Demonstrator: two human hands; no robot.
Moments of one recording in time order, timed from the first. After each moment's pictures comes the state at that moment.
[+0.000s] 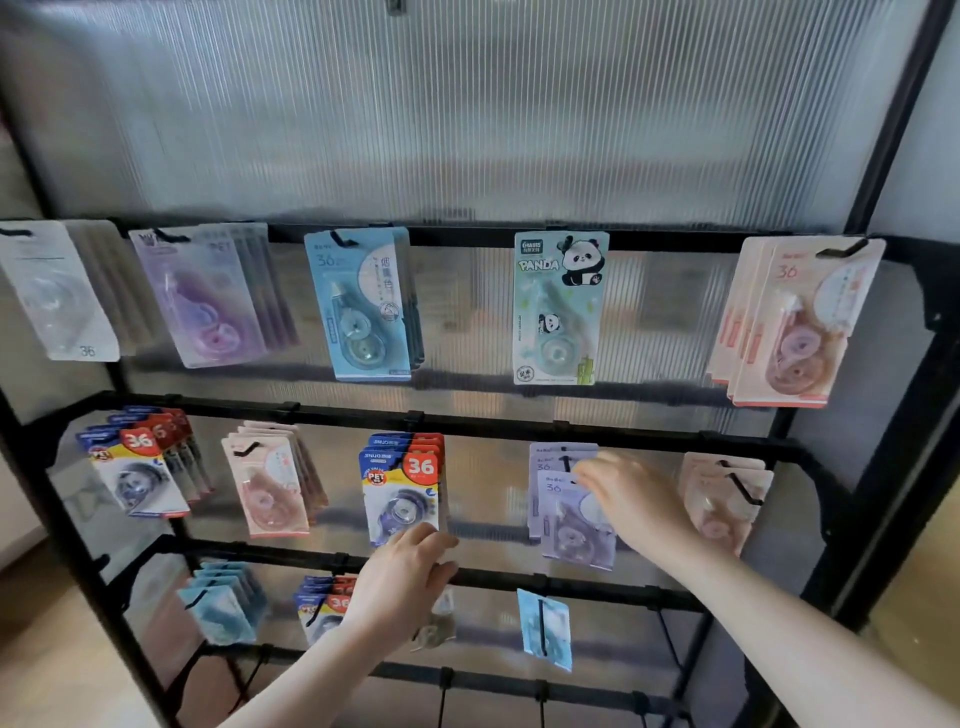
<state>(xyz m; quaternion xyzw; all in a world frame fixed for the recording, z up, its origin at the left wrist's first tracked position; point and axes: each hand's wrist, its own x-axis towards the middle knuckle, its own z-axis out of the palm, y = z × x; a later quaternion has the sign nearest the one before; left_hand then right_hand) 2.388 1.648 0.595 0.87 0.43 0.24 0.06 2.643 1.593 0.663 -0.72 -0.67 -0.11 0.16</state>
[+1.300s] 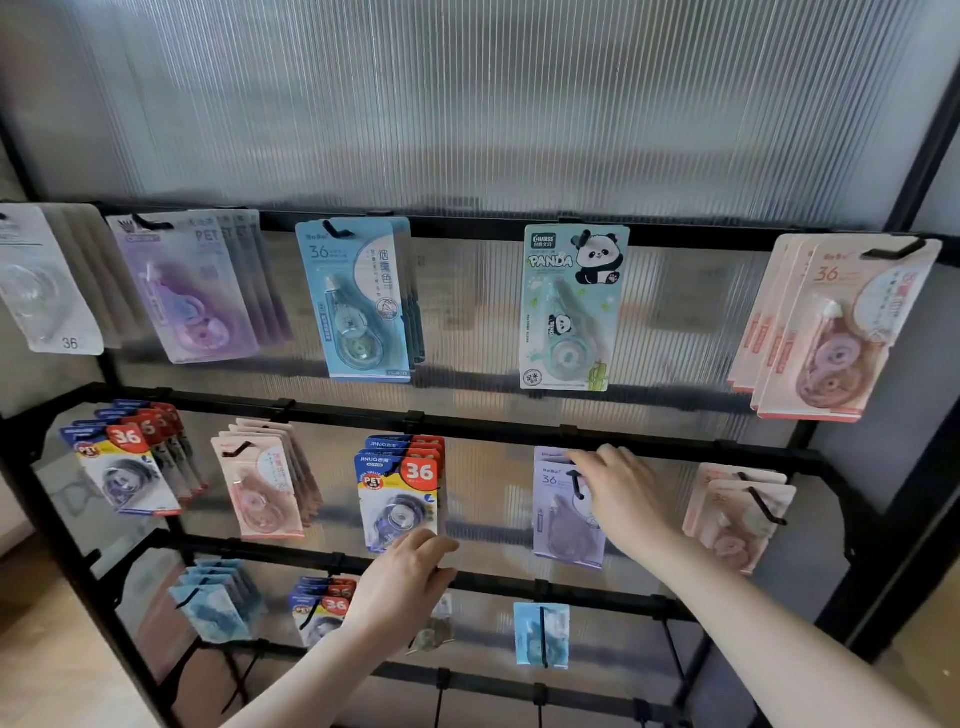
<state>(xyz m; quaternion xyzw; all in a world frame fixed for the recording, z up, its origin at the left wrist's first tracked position) 2.393 1.672 0.577 0.87 0.43 0.22 0.08 2.646 1.628 0.646 -0.73 -0.66 -0.16 0.13</state>
